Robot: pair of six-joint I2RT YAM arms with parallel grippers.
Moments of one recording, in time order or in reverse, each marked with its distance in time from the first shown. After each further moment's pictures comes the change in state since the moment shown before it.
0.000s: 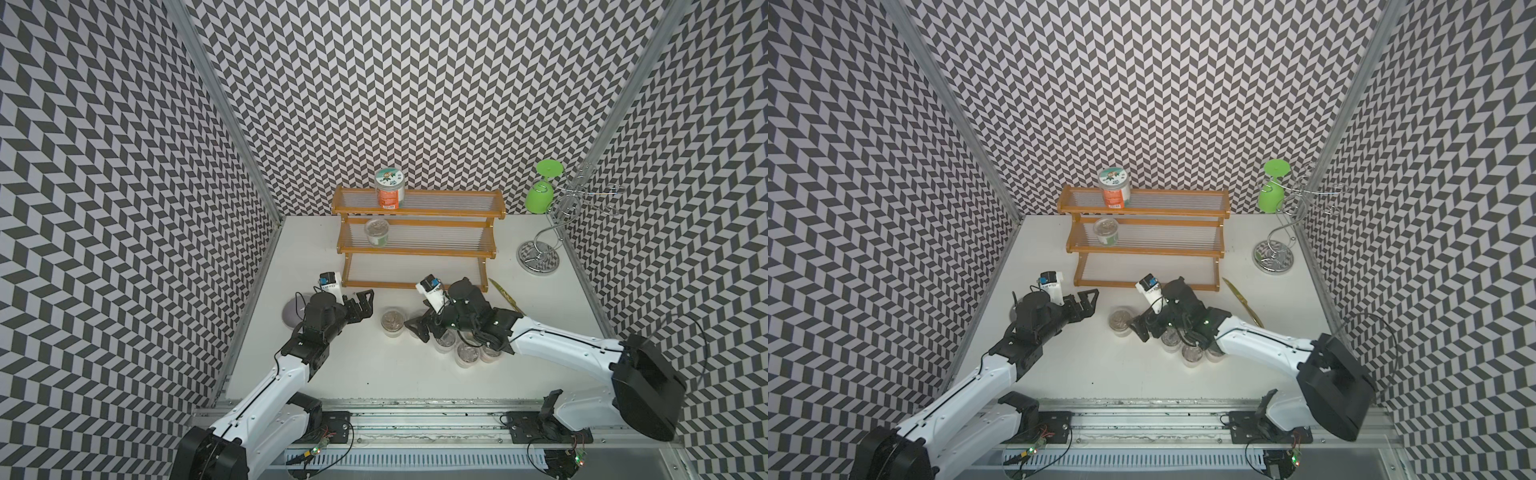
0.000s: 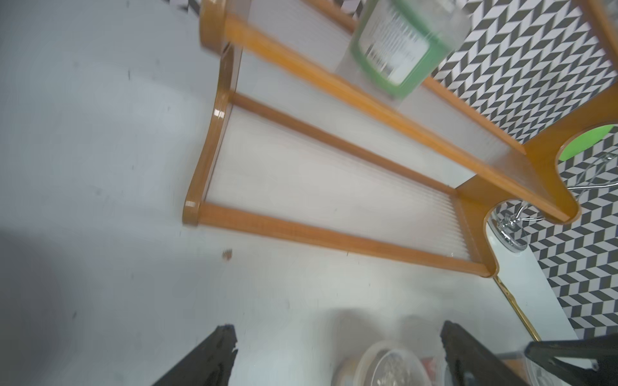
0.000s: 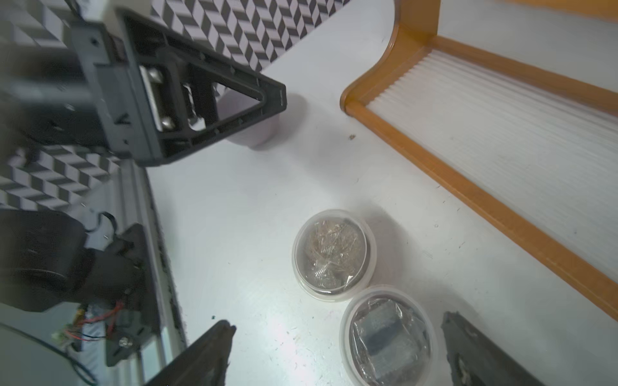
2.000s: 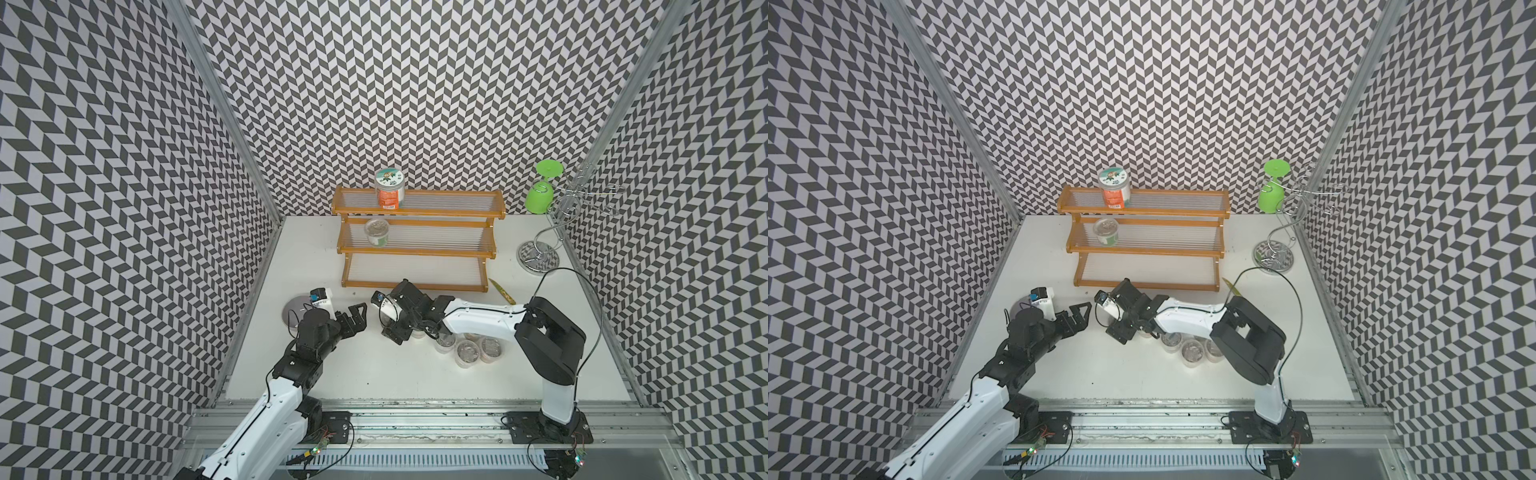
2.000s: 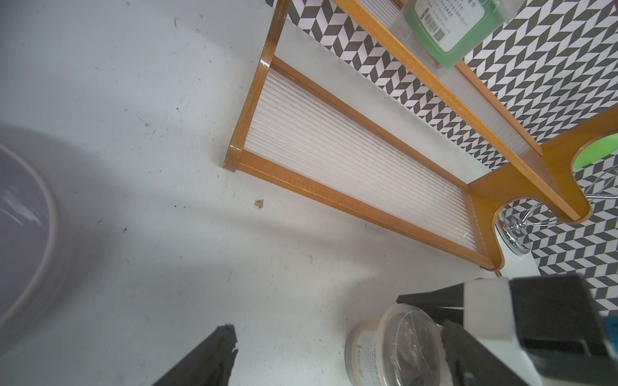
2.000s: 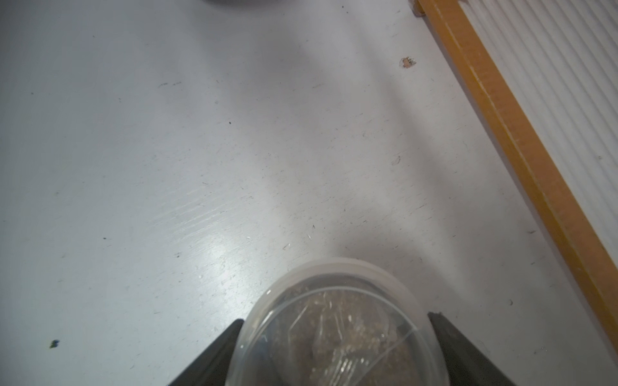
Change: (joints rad) left arm 0.017 -0.182 -0.087 -0.095 -0.026 -0.058; right arm 0.092 0.466 0.421 -0.220 0.105 -0.267
